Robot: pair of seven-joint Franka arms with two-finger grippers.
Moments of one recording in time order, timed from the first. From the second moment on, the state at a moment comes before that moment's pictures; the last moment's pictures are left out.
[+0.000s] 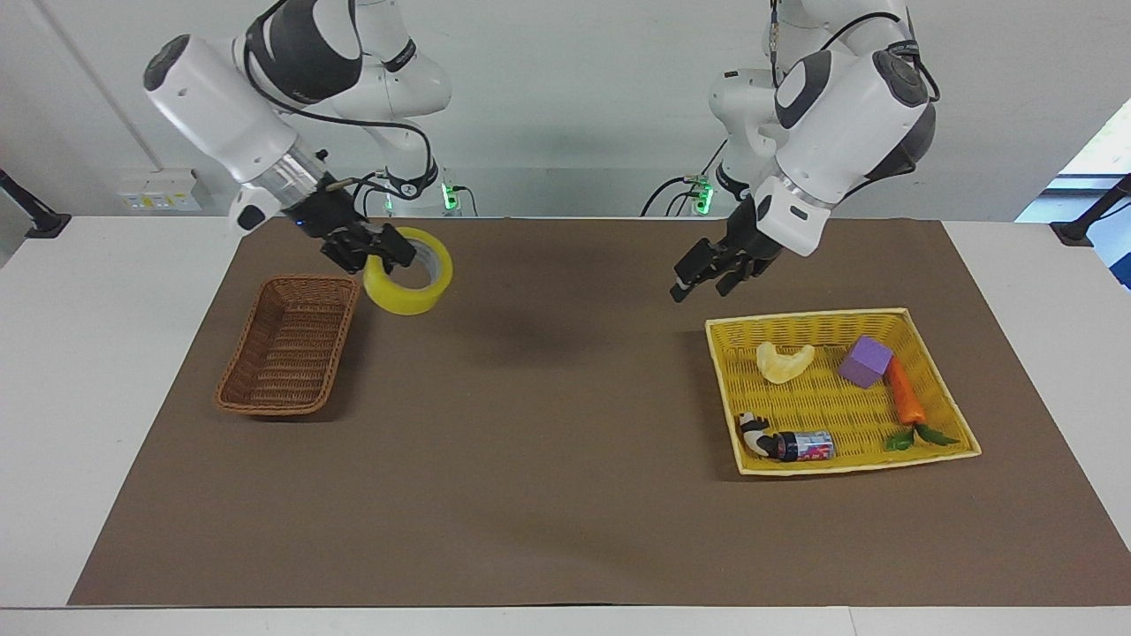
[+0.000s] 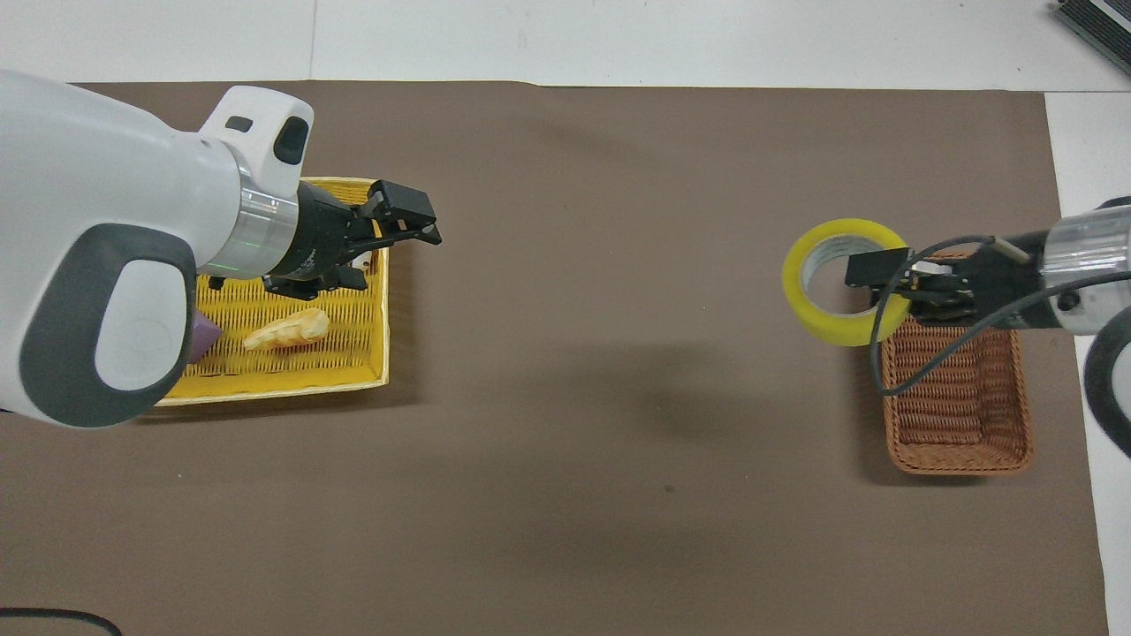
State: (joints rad) left arm -0.07 0.10 -0.25 -1.66 -0.32 1.91 -0.57; right arm 0.06 -0.04 -0.17 -1.89 0.47 1.88 0.09
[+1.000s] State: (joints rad) left arm 0.15 0.05 -0.24 -1.63 0.00 1.63 -0.06; right arm -0.18 0.17 -0.17 -1.93 0.41 1.95 -0.27
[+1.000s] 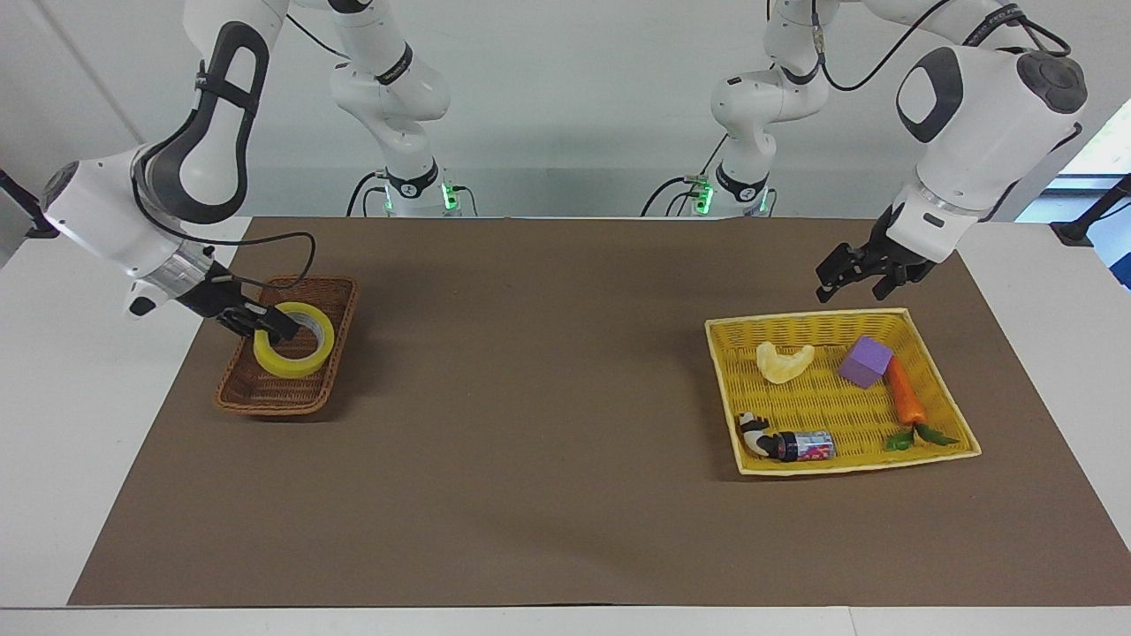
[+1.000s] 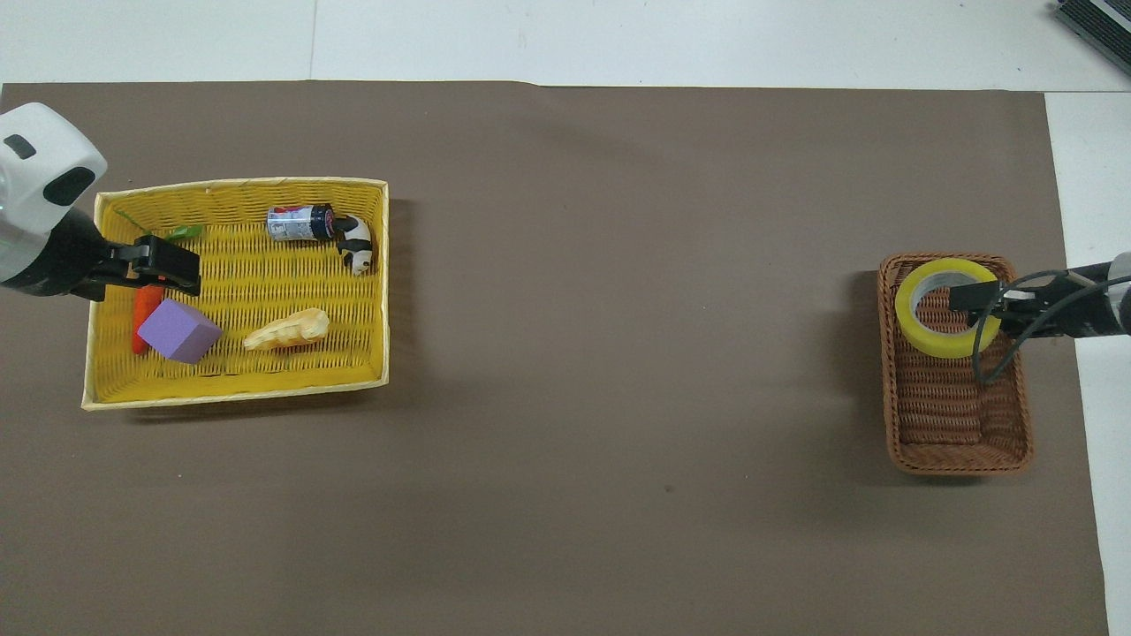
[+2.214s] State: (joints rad) left arm 0.19 0.00 -0.21 -1.59 0.01 1.56 0.02; right arm -0.23 0.17 -0.16 -2.05 0.32 1.99 -0.44
